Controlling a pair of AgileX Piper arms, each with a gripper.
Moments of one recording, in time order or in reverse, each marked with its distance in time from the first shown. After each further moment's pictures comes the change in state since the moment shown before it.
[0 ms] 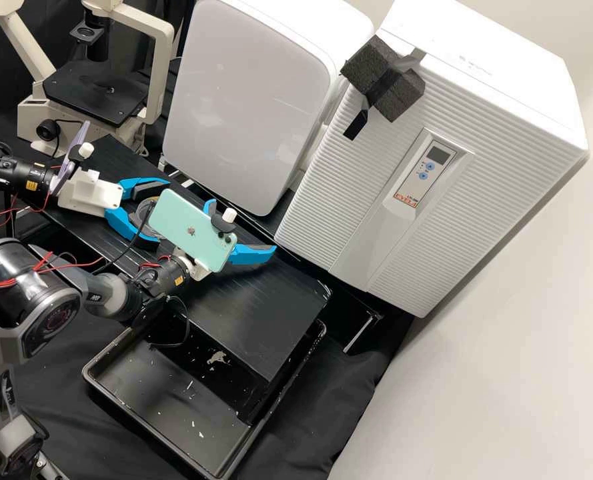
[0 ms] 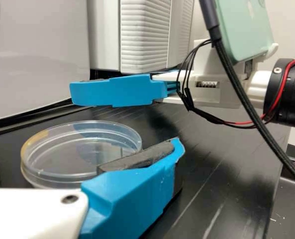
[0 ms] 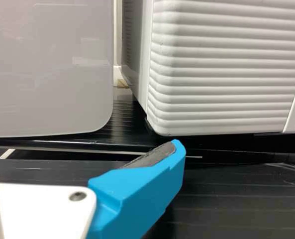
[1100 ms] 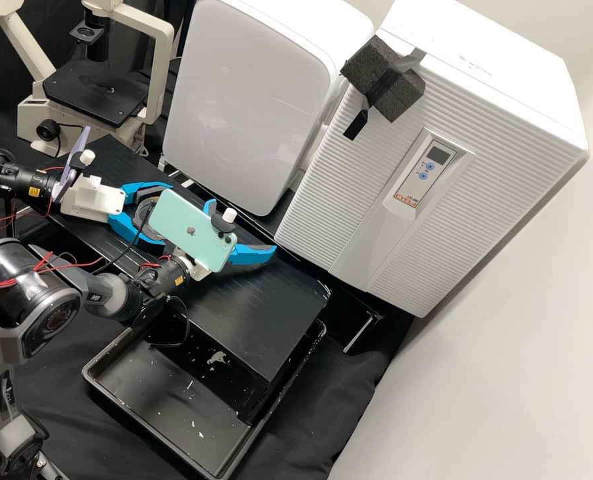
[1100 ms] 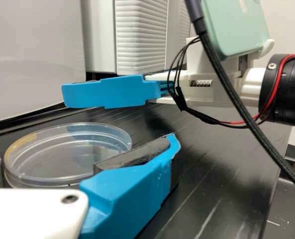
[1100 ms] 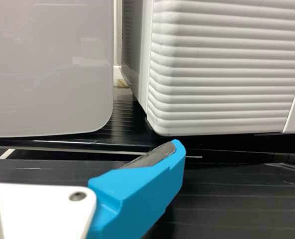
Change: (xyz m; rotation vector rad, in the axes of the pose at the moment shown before) left arm 0.005 -0.005 0.008 0.030 0.021 0.014; right arm 0.000 0.000 0.000 0.000 0.000 0.000
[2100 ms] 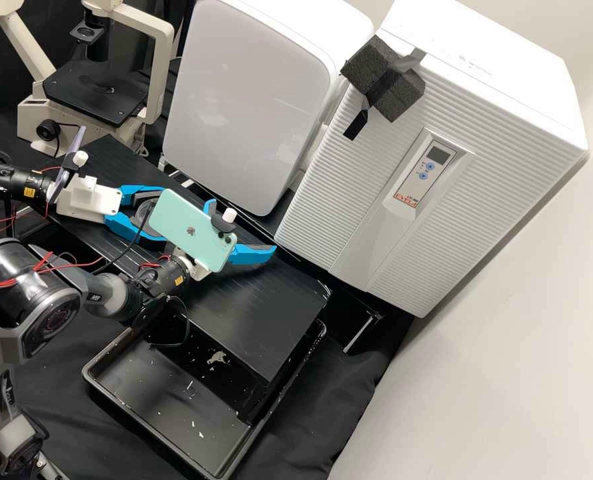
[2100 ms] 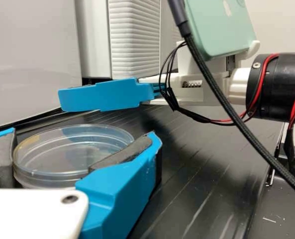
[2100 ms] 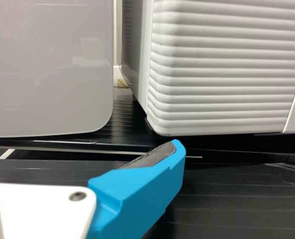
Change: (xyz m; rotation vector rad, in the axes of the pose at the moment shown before) left arm -0.008 -0.005 0.000 0.016 -0.020 0.031; right arm 0.000 0.000 0.000 0.000 0.000 0.000
